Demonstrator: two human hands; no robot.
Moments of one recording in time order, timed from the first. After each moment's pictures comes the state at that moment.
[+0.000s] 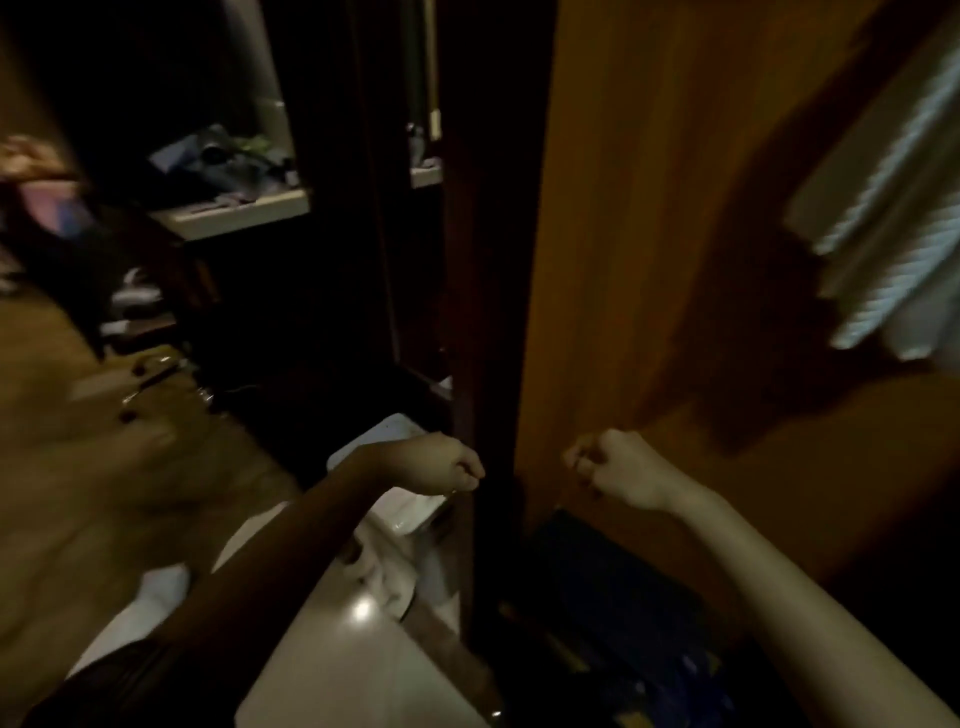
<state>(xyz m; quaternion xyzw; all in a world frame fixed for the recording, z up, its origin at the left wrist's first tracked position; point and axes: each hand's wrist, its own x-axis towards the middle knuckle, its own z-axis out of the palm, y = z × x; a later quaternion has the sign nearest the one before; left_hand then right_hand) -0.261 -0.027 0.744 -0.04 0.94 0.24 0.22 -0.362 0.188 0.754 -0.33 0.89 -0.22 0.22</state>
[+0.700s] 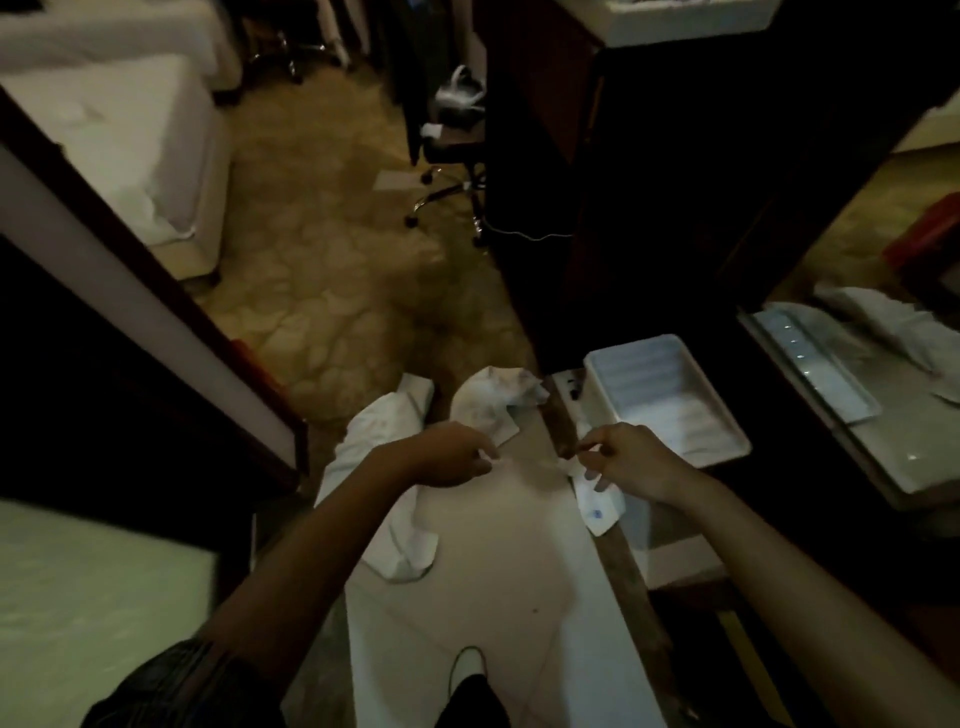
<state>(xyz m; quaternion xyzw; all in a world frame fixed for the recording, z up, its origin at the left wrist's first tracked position) 0.012 -0.383 0.600 -0.33 0.87 0.33 0.19 -0.189 -0.263 0.612 -0.48 0.76 -0.13 0.41</state>
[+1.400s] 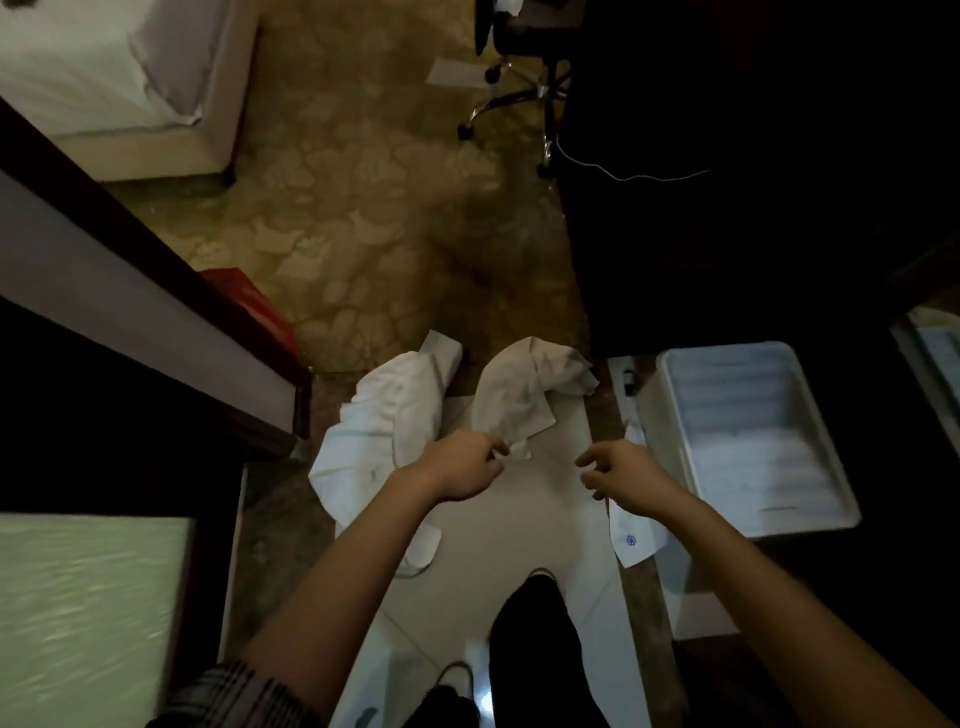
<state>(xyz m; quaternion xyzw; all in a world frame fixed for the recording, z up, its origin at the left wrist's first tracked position) -0.037 -0.546 0.410 -0.45 0.78 0.42 0.14 -0.242 -0.470 0.417 -0.47 0.74 -0.03 0.48</state>
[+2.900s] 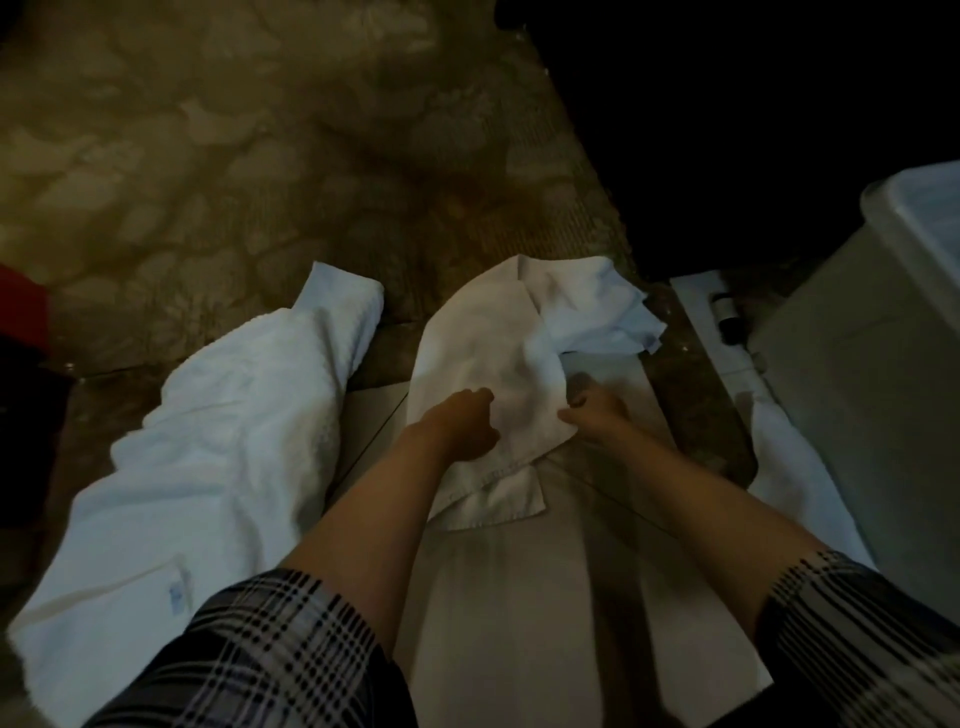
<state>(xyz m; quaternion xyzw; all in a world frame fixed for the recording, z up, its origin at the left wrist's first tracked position) -0.158 -0.723 -0.202 -0.48 0.78 0.34 0.22 -0.342 -0.672 -0.278 -0.38 0.82 -0.11 0.42</state>
